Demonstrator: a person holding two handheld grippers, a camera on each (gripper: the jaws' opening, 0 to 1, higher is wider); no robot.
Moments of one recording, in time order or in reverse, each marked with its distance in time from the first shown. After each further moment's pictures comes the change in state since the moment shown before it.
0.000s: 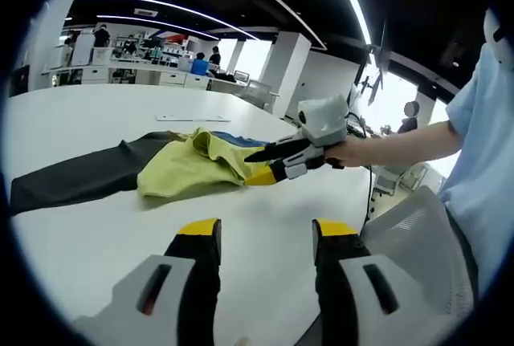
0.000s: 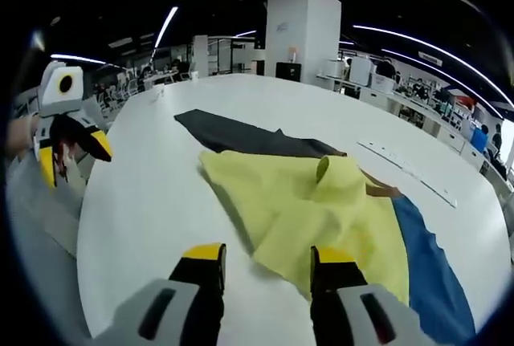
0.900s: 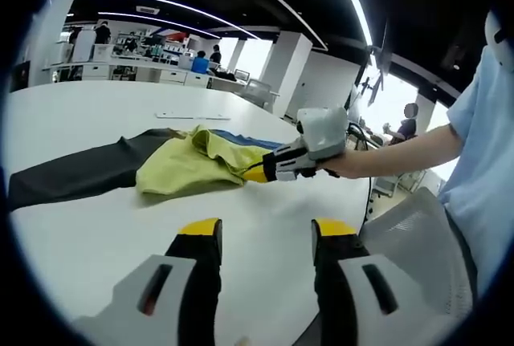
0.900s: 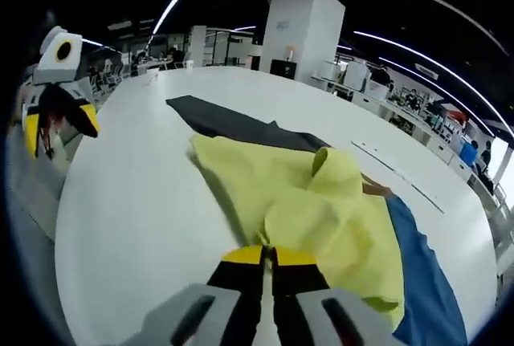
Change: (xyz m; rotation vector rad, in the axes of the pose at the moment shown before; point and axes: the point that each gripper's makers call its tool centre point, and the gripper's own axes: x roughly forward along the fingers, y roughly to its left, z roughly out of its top) left arm 0.001 0.000 -0.003 -0.014 0.009 -0.007; right arm 0.003 -0.006 -0.009 -0.078 0.010 -0.088
